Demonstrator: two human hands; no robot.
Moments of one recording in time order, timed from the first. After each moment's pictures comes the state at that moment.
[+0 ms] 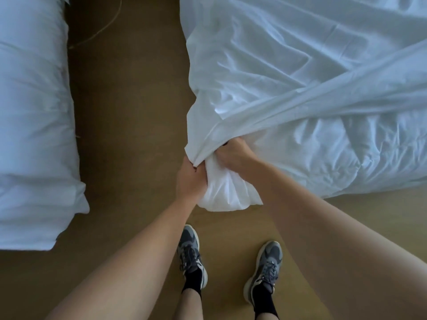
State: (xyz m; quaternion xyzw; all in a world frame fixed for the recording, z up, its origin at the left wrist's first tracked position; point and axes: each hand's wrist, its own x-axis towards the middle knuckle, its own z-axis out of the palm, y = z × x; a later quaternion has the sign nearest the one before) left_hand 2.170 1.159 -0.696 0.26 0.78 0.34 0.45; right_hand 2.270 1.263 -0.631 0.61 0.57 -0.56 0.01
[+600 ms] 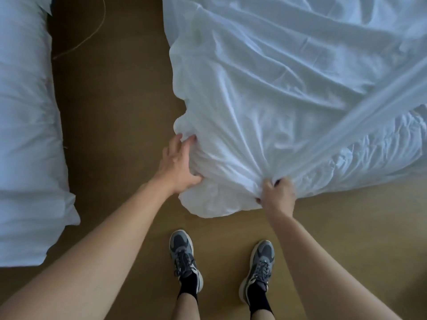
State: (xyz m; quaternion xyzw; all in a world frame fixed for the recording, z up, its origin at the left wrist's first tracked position) left_hand 2.135 1.196 -0.648 0.56 0.73 0.07 0.38; right_hand 2.389 1.196 -0.643 0.83 0.34 -0.41 -0.14
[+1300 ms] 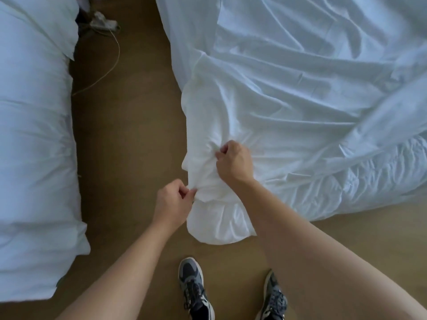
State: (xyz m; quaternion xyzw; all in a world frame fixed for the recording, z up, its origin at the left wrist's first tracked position) left_hand 2.123 1.175 -0.644 0.43 0.81 0.22 0.35; right_hand 2.267 1.305 -0.618 0.68 0.61 -0.37 -0.14
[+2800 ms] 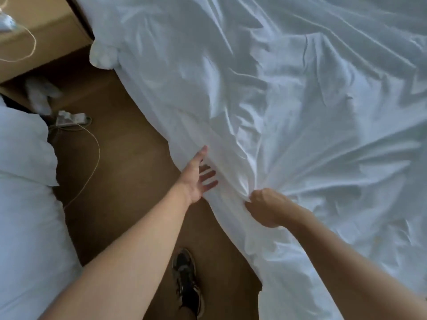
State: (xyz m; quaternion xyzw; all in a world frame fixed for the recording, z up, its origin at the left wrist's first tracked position) left_hand 1.976 1.630 -0.582 0.15 0.57 0.29 0.76; right_hand 2.178 1.557 -0.577 0.60 0.71 -0.32 0.19
